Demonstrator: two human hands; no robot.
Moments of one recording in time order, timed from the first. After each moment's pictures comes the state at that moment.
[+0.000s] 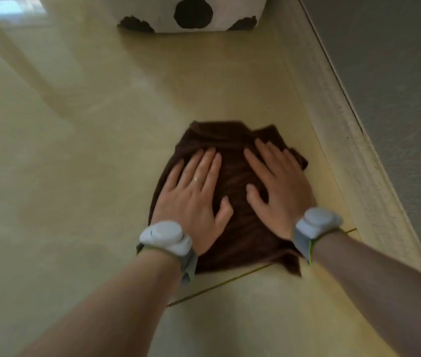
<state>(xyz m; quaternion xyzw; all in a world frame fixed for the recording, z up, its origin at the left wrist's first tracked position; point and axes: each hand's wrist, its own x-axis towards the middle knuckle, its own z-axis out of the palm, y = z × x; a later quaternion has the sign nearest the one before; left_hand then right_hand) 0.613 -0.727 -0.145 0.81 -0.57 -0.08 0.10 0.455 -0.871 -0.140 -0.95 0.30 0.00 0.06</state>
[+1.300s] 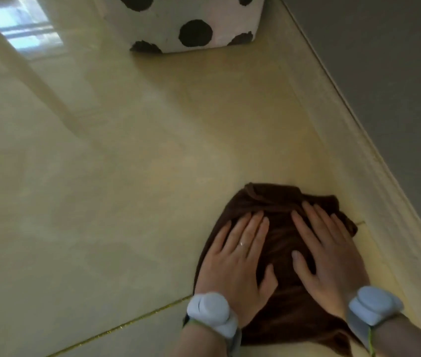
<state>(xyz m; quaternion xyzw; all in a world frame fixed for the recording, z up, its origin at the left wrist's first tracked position) 0.528 -0.664 -0.141 0.75 -0.63 -0.15 0.13 0.348 -0.790 -0.131 -0.93 0.37 0.06 0.06</state>
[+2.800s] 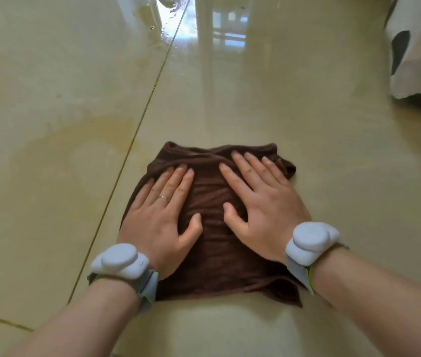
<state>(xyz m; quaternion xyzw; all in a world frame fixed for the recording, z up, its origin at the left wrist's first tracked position) 0.865 -0.447 -0.144 0.94 -0.32 -0.04 0.06 0.798 -0.661 -0.150 -0.99 0.01 -0.07 0.10</state>
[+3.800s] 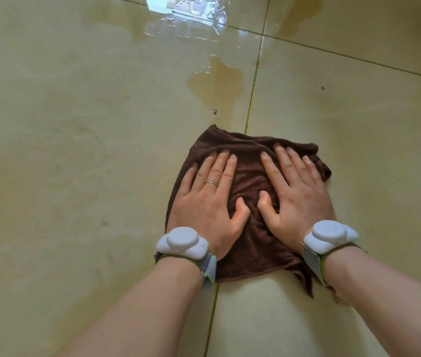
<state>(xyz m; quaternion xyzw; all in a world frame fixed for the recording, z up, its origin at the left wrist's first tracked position) 1.146 -0.495 -0.151 0.94 -0.30 -0.01 0.13 1.076 -0.671 -0.150 -0.99 0.11 -0.06 0.05</state>
